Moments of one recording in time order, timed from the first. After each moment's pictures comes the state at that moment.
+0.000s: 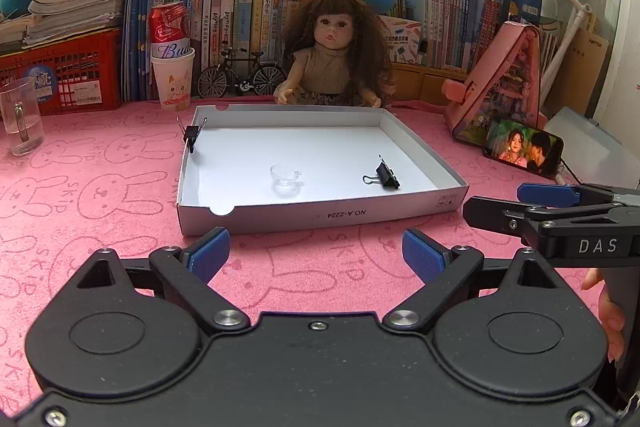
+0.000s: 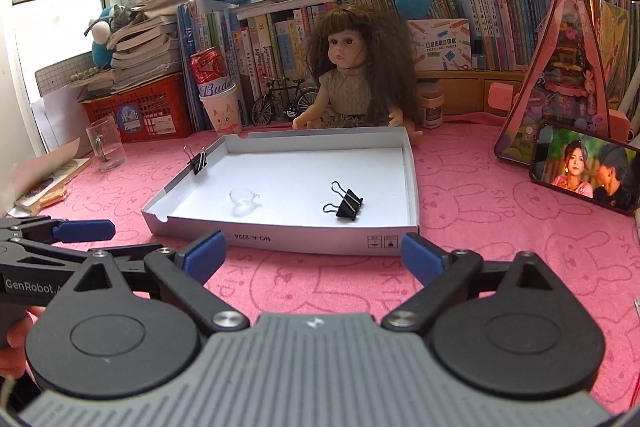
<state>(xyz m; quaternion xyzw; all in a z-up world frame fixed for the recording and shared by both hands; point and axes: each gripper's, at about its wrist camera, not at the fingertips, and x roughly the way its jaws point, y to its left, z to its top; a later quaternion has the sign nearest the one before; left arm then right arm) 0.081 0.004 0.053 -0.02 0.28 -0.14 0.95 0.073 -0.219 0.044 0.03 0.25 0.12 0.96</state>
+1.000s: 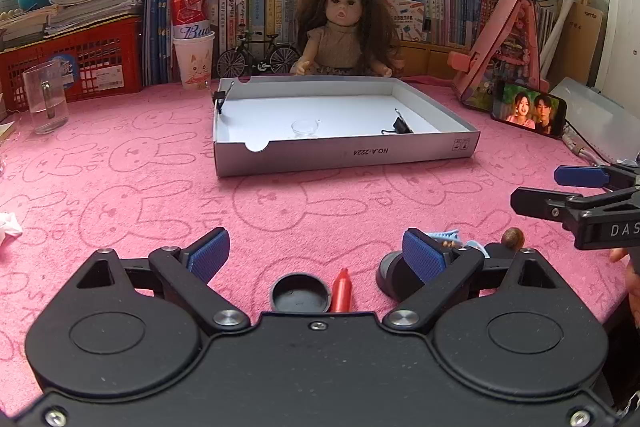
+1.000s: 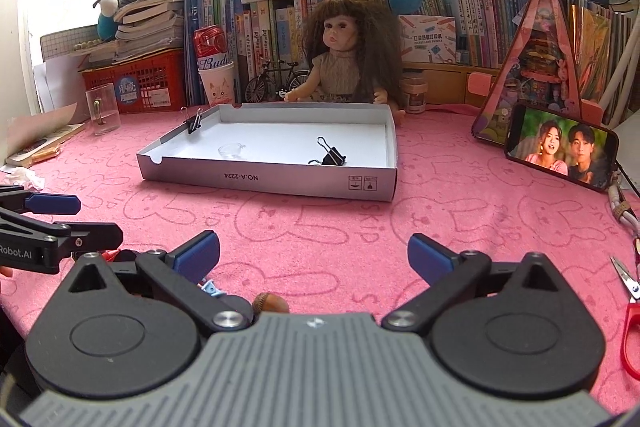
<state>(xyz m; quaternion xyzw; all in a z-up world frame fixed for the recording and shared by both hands) 0.033 0.030 0.014 0.00 0.28 -0.12 0.95 0.026 -0.225 0.008 0.00 0.23 0.10 0.97</state>
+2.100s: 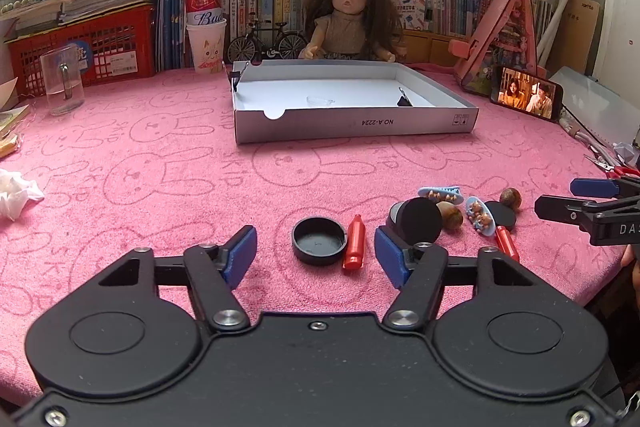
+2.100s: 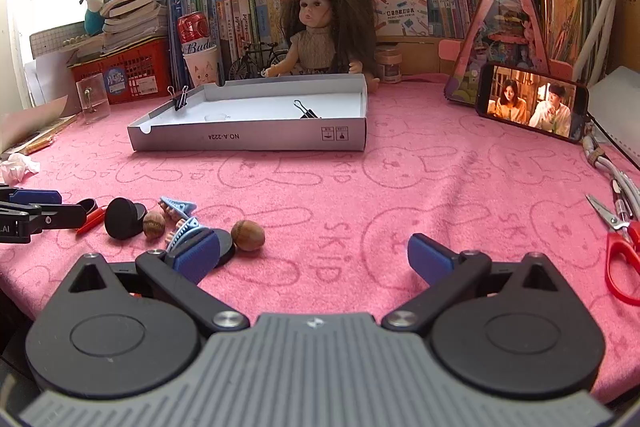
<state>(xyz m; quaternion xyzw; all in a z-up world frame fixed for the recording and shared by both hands) -0.001 0.045 0.005 0.00 0.29 -0.12 0.95 -0.008 -0.243 -0.014 0.03 0.25 0.08 0.96</state>
